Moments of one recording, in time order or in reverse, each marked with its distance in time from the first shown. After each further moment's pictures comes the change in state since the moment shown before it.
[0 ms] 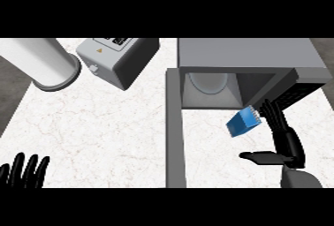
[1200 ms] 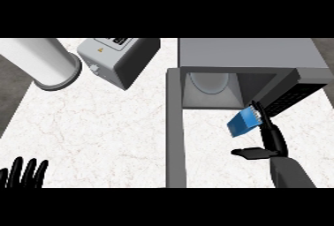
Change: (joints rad) left arm 0.023 0.011 0.007 0.025 0.020 -0.014 -0.037; right arm -0.289 -0.052 -0.031 0.663 0.094 -0.035 -0.406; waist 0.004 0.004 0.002
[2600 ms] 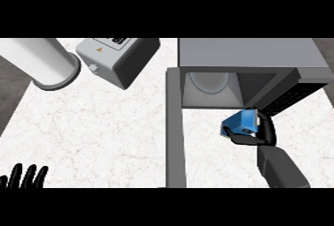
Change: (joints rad) left arm 0.038 0.002 -0.001 0.004 -0.005 -0.043 -0.038; right arm -0.126 0.053 -0.092 0.118 -0.047 -0.214 -0.055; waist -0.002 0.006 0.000
